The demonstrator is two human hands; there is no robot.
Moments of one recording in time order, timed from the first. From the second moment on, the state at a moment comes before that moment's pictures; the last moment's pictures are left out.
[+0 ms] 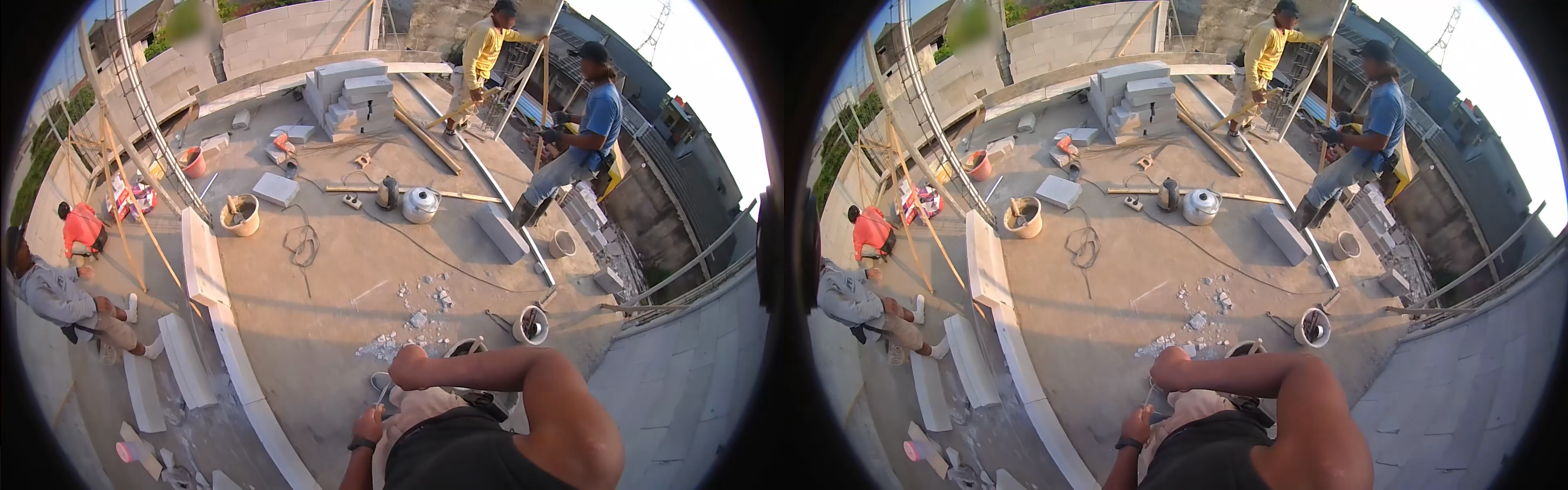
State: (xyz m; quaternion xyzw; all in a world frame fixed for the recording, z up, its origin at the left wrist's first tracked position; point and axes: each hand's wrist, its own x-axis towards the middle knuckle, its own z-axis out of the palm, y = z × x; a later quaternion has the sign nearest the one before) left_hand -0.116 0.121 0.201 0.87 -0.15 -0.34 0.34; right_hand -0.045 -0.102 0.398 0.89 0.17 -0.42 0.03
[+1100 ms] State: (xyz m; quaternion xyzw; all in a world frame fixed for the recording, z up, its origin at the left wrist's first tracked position) left_hand -0.119 0.113 0.268 0.85 -0.28 0.05 0.45; right_hand -0.069 -0.083 0.391 0.86 0.15 -0.49 0.04
